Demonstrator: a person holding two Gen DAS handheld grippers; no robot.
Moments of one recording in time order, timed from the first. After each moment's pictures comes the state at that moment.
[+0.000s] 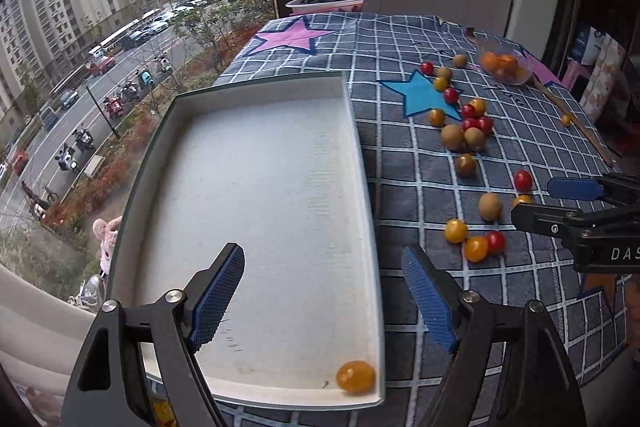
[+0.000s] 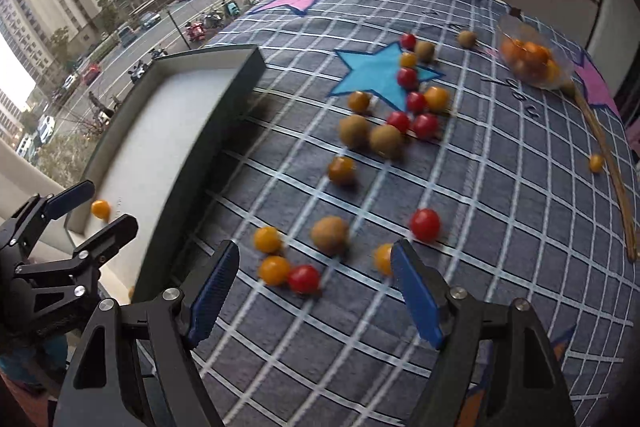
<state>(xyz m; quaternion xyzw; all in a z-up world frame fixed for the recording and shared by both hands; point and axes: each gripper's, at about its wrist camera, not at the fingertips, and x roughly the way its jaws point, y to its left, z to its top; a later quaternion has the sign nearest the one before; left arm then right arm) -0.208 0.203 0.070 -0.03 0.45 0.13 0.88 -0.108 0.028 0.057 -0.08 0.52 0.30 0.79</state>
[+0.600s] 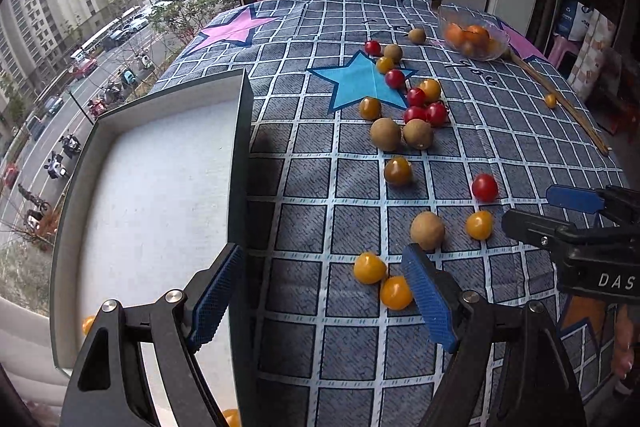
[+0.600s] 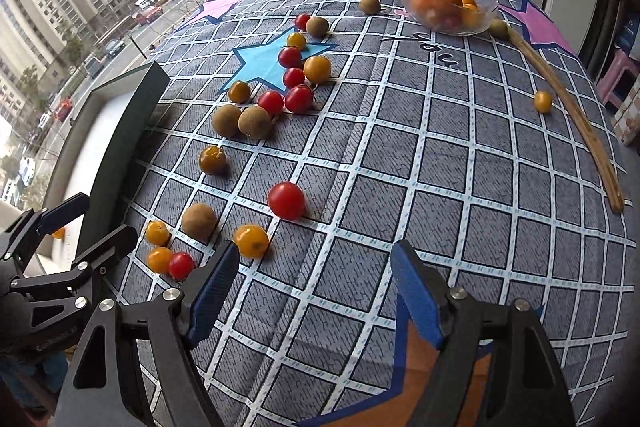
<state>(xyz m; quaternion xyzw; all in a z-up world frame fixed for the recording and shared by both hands) -0.151 0.145 0.050 -0.02 0.48 0.10 0.87 -0.076 -0.020 0.034 -0.05 0.53 0.26 0.81</state>
